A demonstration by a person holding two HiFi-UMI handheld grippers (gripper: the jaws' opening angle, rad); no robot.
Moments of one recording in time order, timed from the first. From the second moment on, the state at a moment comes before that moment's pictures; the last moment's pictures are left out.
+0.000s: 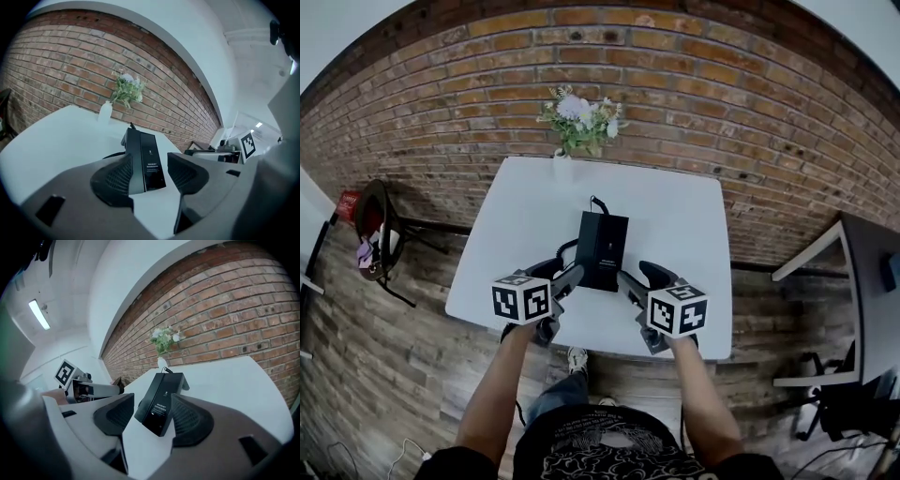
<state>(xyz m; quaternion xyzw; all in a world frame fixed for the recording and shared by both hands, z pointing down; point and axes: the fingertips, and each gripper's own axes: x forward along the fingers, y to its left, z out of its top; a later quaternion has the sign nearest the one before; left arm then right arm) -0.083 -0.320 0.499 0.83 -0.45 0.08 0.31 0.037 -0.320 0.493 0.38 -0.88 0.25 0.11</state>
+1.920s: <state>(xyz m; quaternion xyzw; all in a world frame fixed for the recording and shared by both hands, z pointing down) -0.045 -0.416 0.561 0.86 -0.26 0.10 0.43 -0.005 -0.404 0.574 0.33 -0.84 0.41 0.12</state>
